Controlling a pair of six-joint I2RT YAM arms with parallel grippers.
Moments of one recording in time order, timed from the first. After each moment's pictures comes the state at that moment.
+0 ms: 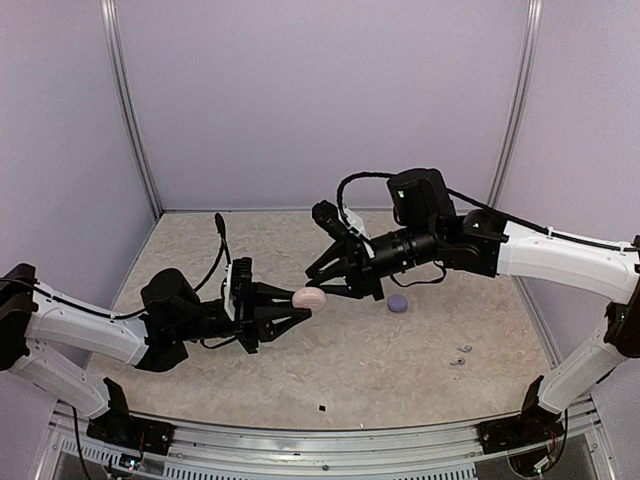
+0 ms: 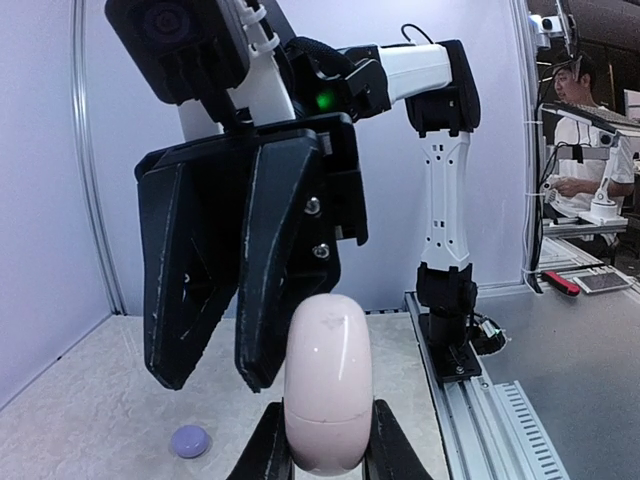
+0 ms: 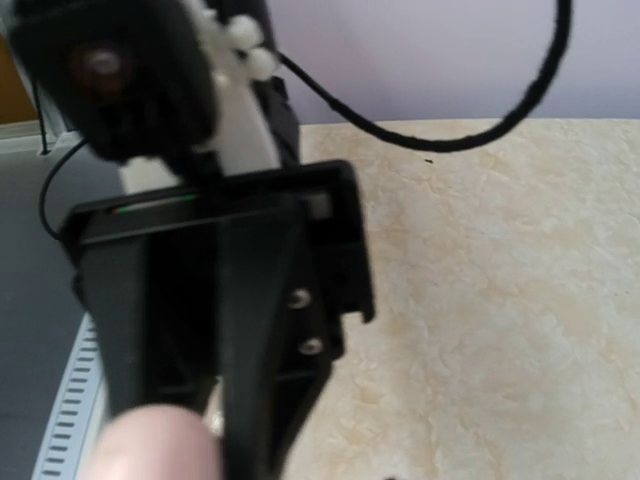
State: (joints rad) left arm -0.99 1.36 0.47 1.11 0.49 0.00; right arm 0.96 1.49 1.29 -0.24 -0.62 -0.23
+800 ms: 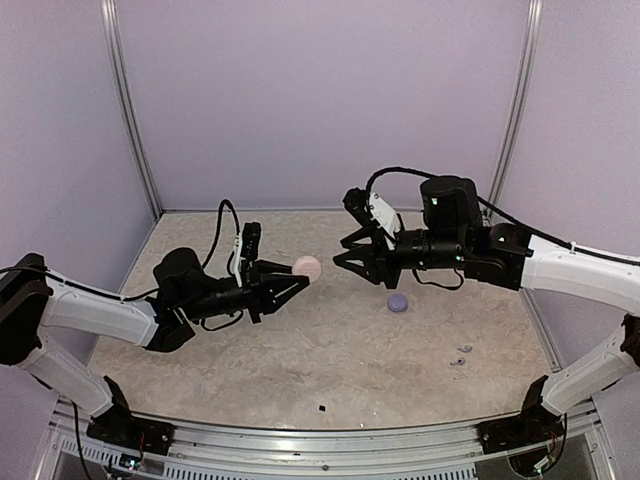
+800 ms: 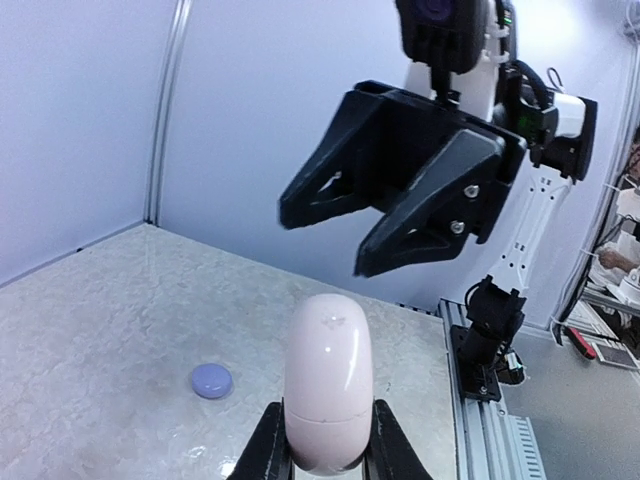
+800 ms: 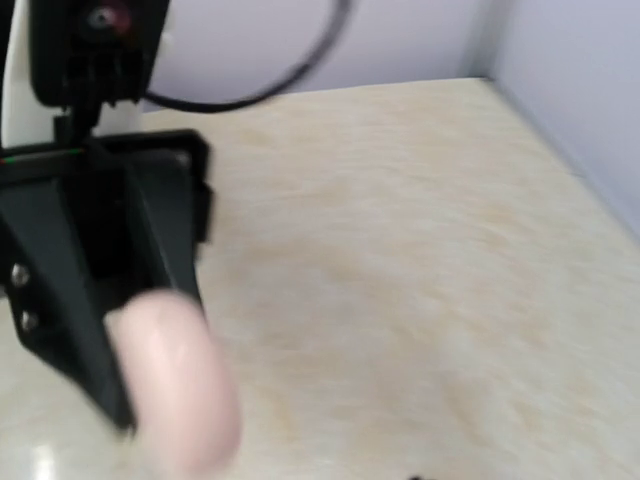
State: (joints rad) left arm -0.85 1.44 0.55 1.03 0.48 -0.25; right arm 0.93 1.37 1.16 -0.14 -0.27 -0.21
